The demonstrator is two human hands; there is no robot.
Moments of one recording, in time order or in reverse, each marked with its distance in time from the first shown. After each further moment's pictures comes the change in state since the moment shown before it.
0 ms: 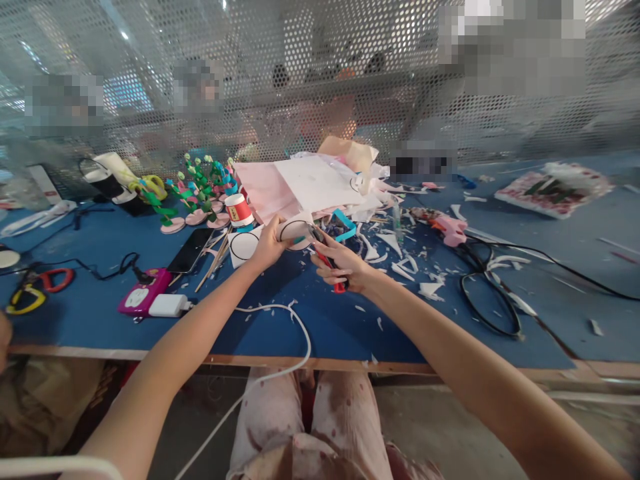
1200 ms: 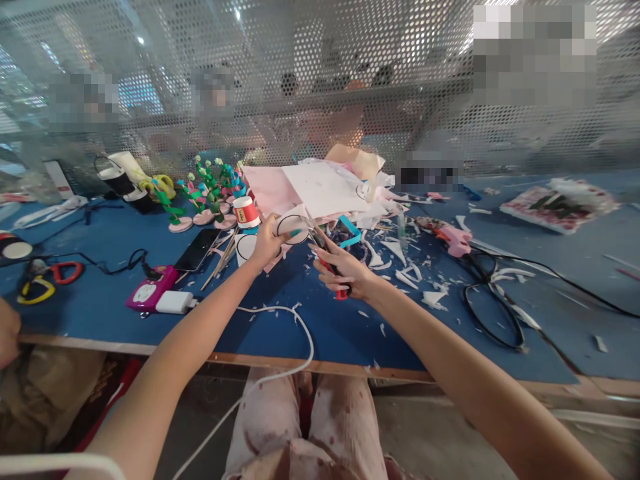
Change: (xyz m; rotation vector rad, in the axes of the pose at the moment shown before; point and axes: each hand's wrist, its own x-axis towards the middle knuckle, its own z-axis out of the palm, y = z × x) left_hand 0.010 -0.011 -0.008 0.004 0.196 -0.057; right_hand -0.003 0.001 0.005 -0.064 -0.030 -0.032
